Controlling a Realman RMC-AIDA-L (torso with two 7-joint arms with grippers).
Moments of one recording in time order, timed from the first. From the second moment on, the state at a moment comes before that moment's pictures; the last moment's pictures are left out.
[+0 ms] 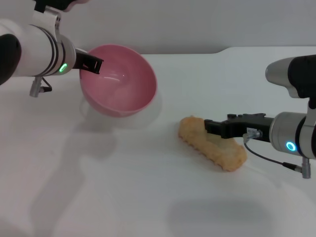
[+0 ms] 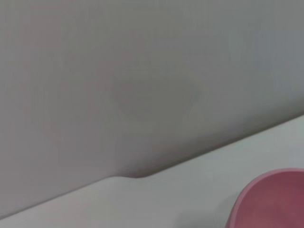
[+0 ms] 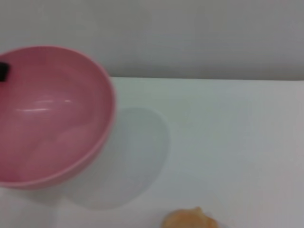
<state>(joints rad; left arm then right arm) -0.54 -2.06 1.73 1.48 -0.08 -1.06 -0.15 0.12 2.07 -1.85 -1.55 0.59 0.78 -0.08</state>
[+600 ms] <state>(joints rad) -0.55 -2.06 1.75 1.46 -0.08 -1.06 -0.14 0.19 2.08 -1.93 -1.48 0.54 0.77 -0.03</state>
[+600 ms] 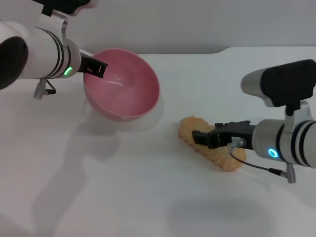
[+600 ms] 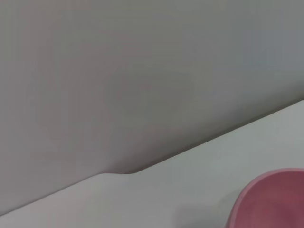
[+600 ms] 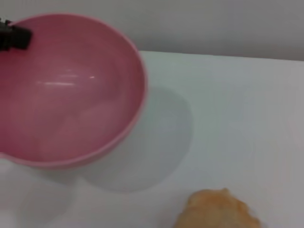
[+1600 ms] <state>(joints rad) -0.55 -2.06 1.77 1.46 -0.08 -1.07 -0.14 0.32 2.08 -1.92 -1.23 0.63 0.70 -0.03</state>
